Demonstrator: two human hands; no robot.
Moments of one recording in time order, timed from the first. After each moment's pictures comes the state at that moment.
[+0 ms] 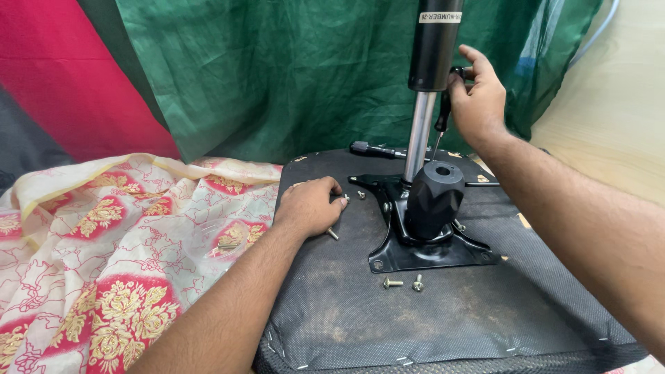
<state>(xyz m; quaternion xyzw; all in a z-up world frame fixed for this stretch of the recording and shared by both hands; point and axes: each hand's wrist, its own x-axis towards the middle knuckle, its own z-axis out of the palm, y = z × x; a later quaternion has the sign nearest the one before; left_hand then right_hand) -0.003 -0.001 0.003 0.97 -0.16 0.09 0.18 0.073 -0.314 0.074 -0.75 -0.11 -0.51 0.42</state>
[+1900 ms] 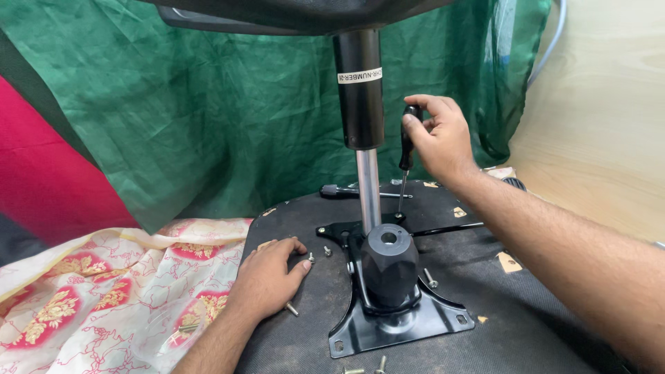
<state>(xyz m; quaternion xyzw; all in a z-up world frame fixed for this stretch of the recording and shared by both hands) -0.004 -0.005 0.007 0.97 -0.14 0.11 0.18 0.070 -0.330 0.075 -0.74 -0.16 -0.49 0.44</state>
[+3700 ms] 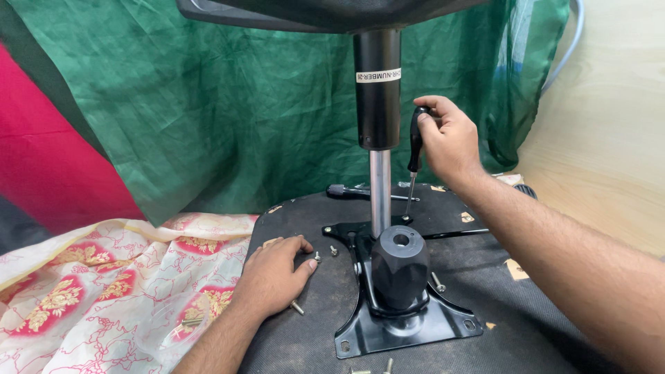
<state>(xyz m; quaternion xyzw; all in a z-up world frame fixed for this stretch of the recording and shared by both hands) -0.005 -0.003 0.008 0.97 -0.14 0.11 0.18 0.078 -0.321 0.079 -0.74 -0.13 -0.47 0.46</state>
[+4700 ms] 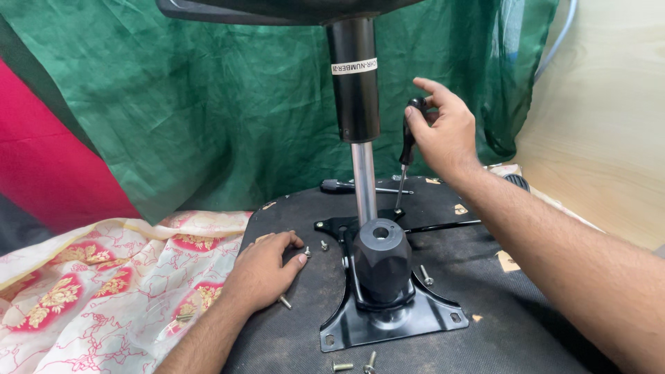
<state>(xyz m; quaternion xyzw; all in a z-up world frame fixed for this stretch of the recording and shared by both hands) 0.000 -0.003 0.004 0.97 -0.14 0.10 0.18 0.071 -0.331 0.077 -0.73 -0.14 -0.52 0.42</state>
